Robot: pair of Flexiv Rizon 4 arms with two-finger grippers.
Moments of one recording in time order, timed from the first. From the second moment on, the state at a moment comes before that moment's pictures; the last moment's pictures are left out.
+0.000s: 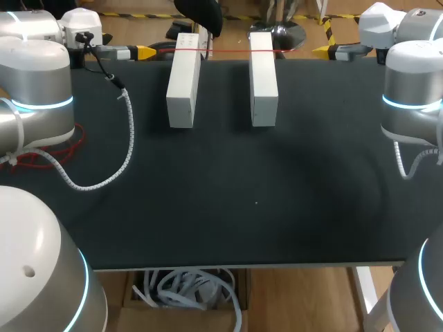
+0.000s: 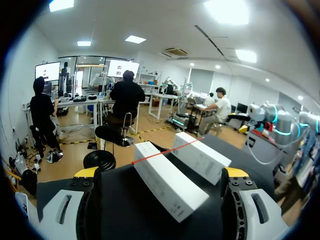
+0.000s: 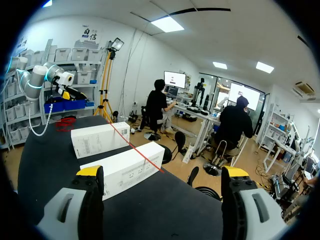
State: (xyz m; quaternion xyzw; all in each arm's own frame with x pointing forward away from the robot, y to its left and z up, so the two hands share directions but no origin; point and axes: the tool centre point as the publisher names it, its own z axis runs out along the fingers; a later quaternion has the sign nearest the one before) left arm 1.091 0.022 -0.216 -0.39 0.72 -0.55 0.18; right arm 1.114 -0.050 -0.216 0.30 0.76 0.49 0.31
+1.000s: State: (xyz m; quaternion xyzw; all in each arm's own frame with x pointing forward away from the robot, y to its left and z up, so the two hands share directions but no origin) left arm 1.120 0.004 -0.209 -0.21 0.77 -0.59 0.16; right arm 1.114 -0.050 -0.216 0.30 0.76 0.49 0.31
